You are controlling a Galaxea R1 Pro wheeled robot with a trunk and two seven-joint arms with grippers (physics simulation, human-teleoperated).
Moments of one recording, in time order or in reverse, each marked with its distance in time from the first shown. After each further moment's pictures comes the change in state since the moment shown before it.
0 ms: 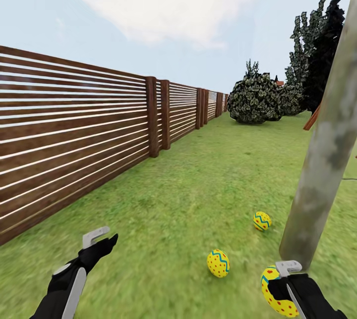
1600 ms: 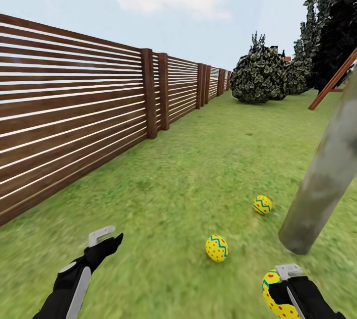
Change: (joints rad) left arm 0.000 0.000 -0.053 0.000 0.000 -0.005 0.000; right arm 0.000 0.000 0.000 0.030 0.005 0.000 -0.002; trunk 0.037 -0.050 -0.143
